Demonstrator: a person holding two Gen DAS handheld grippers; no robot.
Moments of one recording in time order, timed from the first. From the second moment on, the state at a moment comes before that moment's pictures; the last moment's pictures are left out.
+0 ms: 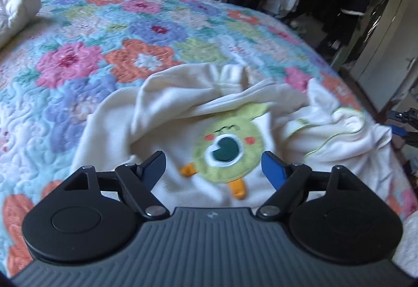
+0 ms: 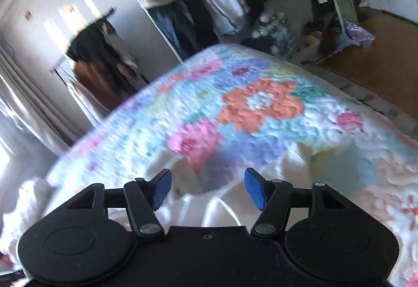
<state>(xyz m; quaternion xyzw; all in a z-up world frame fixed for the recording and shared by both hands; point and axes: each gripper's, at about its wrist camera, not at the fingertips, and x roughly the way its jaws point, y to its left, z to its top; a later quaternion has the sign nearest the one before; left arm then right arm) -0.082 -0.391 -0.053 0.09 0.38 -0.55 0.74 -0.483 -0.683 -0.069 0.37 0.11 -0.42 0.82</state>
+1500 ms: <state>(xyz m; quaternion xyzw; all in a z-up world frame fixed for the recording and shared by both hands) -0.019 -0.562 0.047 0.06 0.24 -0.55 0.80 -0.252 -0.724 0.042 0.10 0.21 -0.26 0.94</state>
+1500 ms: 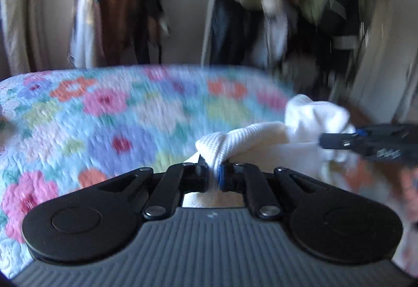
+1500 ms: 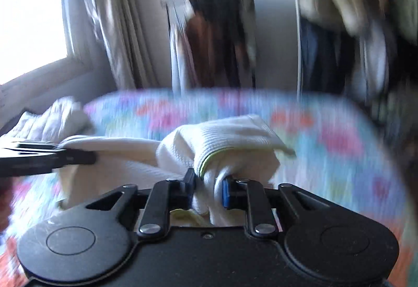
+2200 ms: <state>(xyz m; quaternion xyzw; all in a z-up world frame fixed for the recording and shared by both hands) -0.019 -0.371 -0.063 0.13 0.43 -0.38 0.81 -0.371 -0.601 -0.064 0.25 0.30 -0.30 0.87</state>
